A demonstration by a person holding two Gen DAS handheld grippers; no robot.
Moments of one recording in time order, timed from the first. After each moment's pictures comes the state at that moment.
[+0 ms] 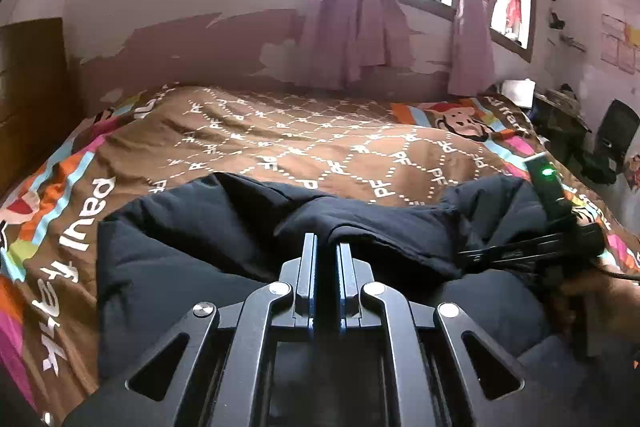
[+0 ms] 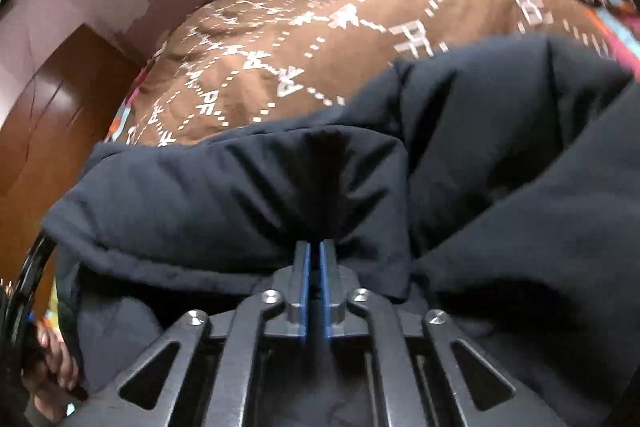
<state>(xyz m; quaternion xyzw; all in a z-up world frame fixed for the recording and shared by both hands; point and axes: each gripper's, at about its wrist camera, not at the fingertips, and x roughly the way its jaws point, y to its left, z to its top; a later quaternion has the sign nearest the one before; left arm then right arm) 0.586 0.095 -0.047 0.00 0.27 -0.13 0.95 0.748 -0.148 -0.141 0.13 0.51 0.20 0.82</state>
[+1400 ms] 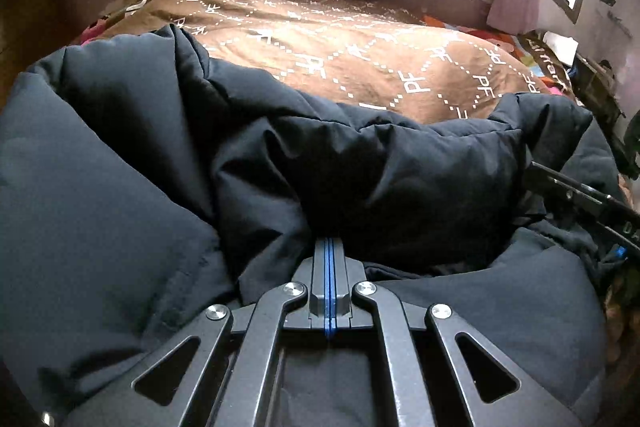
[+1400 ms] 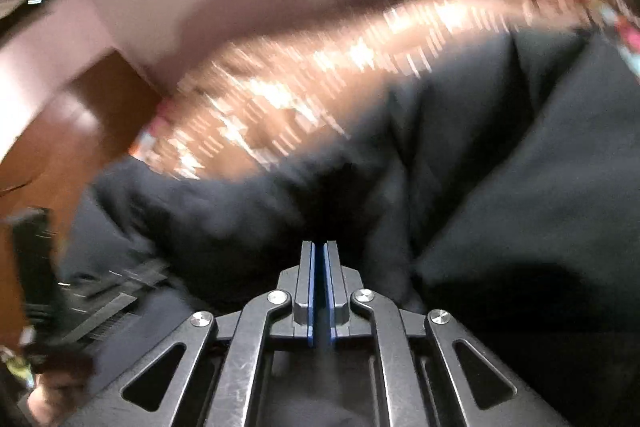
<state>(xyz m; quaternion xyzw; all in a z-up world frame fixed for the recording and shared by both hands) 0.659 0.049 -0.140 -0.03 0.42 -0.08 0.90 0.715 -0.151 -0.133 0.13 0.39 0.24 0.88</state>
